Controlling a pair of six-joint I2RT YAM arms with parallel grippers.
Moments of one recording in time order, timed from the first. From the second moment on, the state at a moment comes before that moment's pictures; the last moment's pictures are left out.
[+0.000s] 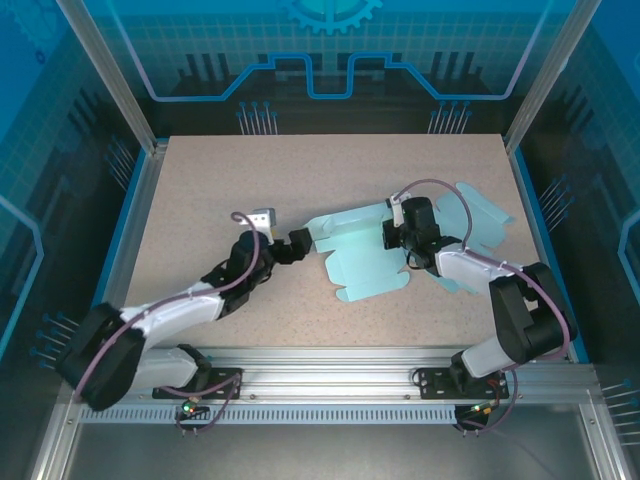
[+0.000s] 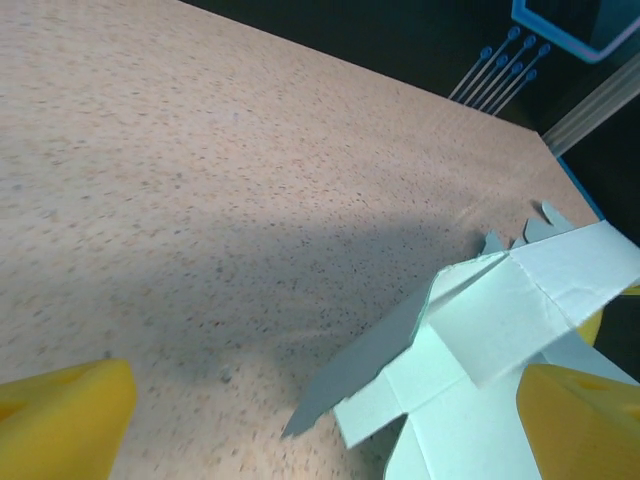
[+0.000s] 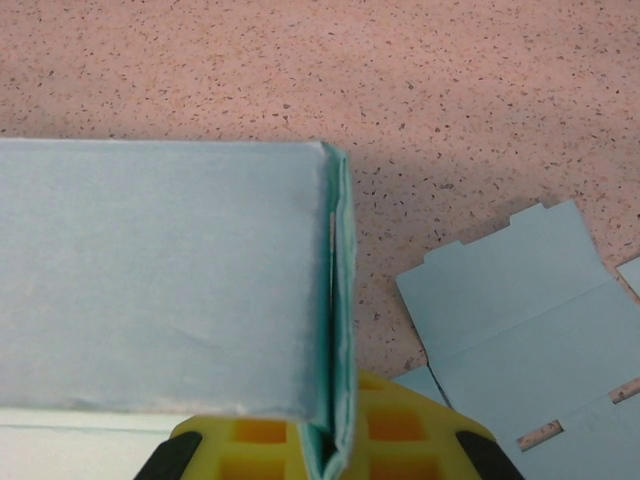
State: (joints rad) left arm -0.59 1.20 0.49 0.33 -0.21 -0.62; right arm 0.36 1.50 0.75 0.07 0.03 0.08
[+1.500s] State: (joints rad) left arm -0.79 1.70 0.62 0.65 -0.16 -0.82; right arm 0.37 1.51 0.76 0.07 0.05 0.08
